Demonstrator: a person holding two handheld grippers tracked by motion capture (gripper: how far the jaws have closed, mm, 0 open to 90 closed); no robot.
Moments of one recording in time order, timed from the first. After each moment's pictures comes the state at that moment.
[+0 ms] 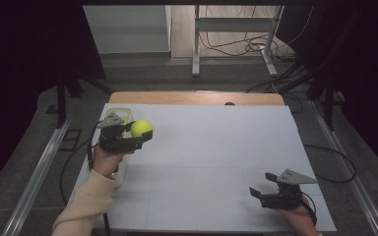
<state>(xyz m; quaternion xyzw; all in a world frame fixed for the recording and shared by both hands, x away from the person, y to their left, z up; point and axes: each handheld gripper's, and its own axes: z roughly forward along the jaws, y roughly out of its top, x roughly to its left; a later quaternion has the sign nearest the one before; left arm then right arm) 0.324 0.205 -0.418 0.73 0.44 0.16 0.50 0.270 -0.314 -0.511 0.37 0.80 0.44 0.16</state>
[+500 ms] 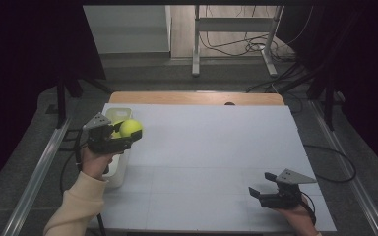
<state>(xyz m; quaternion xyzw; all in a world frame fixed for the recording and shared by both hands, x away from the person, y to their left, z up) 0.316 0.229 -0.418 0.72 0.45 0.17 0.50 0.270 -0.312 -0.511 0.37 0.80 0.45 0.16</state>
